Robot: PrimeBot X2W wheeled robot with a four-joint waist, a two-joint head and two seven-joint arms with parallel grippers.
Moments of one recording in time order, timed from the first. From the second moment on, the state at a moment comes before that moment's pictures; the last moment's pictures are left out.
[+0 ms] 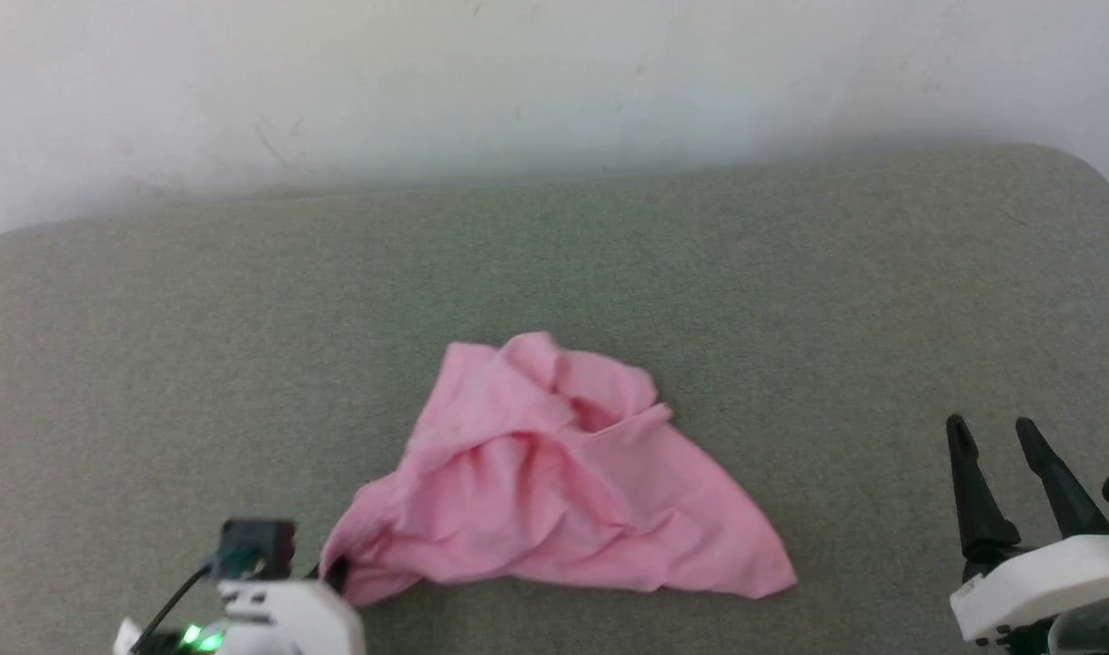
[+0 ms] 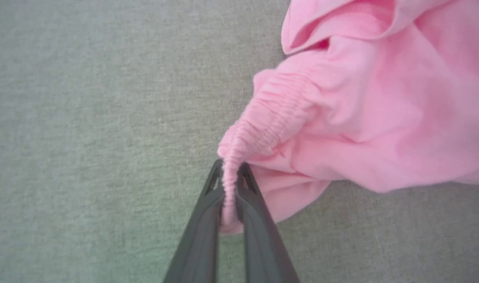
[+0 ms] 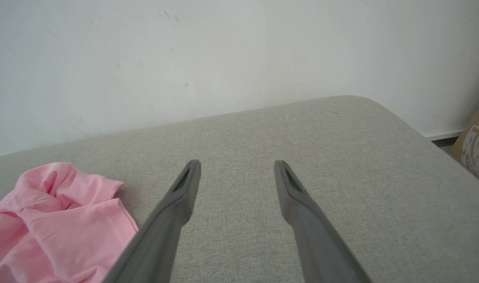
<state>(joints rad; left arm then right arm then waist) 0.04 0.26 -0.18 0.09 -0.32 0.06 0.36 0.11 -0.05 -0.16 -0.15 0.26 0.13 0.10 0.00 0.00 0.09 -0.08</state>
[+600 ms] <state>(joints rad) -0.15 0.25 -0.31 -0.01 -0.34 -0.08 0.35 0.12 -0.05 -0.15 -0.20 0.26 0.13 0.13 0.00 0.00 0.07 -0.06</state>
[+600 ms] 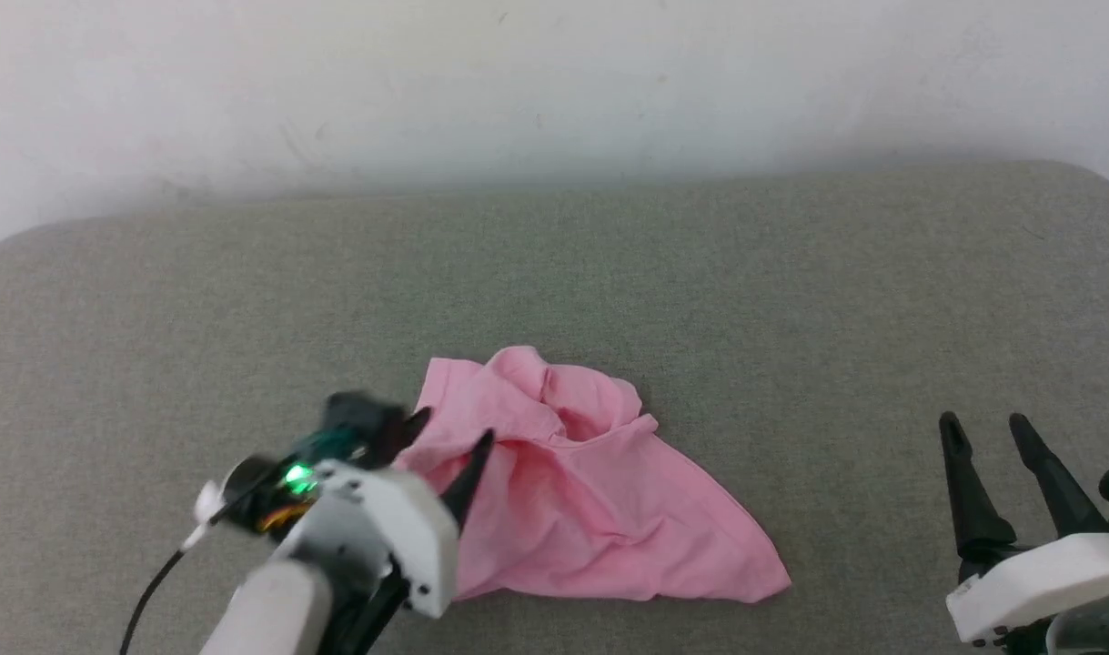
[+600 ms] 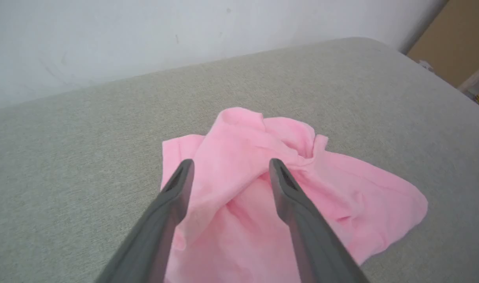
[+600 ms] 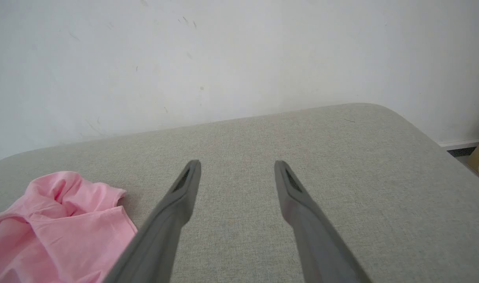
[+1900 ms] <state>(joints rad) -0.80 0.20 -0.45 0.75 -0.40 -0.08 -0.04 0.00 -0.05 -0.05 -0.11 0.28 0.13 0.06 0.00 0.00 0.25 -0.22</state>
